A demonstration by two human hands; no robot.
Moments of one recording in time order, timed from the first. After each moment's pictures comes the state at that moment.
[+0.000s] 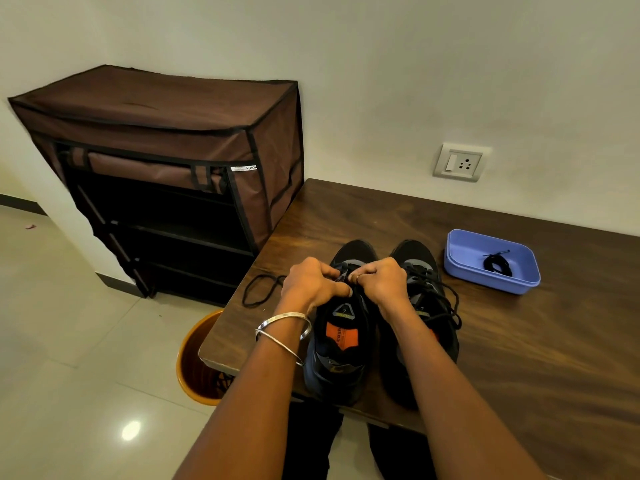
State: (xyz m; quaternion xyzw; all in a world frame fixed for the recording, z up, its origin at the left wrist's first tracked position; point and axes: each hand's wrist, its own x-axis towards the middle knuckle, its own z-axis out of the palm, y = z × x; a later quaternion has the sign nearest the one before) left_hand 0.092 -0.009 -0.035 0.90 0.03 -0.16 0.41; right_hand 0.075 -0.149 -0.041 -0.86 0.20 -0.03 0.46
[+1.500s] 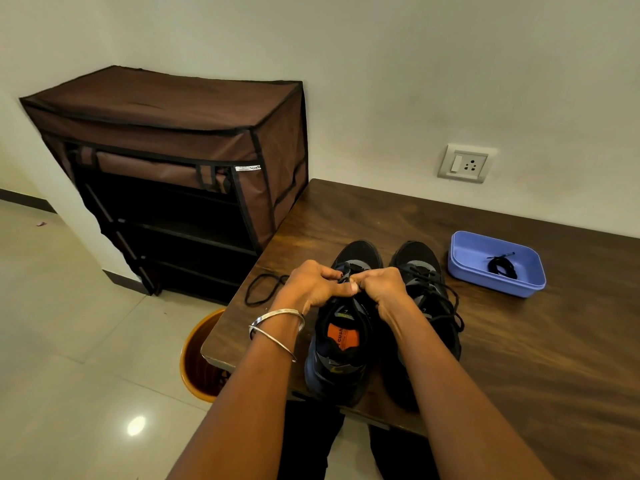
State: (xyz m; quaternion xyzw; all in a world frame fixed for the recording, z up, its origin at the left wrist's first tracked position) left_hand 0.100 -0.005 -0.049 0.84 0.03 -0.22 0.50; right_hand 0.078 -0.143 -0.042 -0.74 0.30 0.06 0.60
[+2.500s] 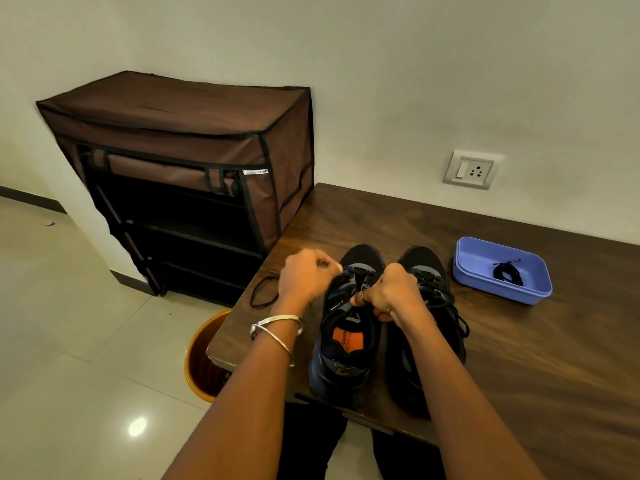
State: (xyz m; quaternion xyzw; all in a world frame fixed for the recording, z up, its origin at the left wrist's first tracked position) left_hand 0.096 0.004 -0.029 0.92 0.01 -0.01 0.40; right_hand 0.071 -0.148 -0.020 -0.89 0.23 0.13 0.37
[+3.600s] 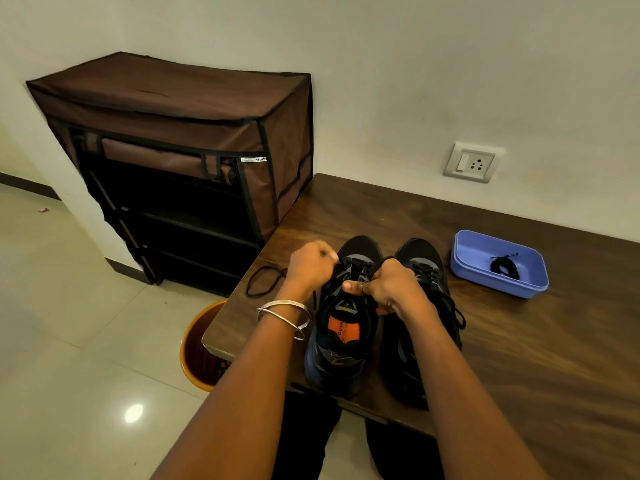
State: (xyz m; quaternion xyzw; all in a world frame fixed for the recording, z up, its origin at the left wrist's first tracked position) left_hand 0.095 -0.009 -0.023 0.88 0.04 -0.10 0.46; right_hand 0.068 -0.155 -0.021 -0.89 0.19 0.16 0.37
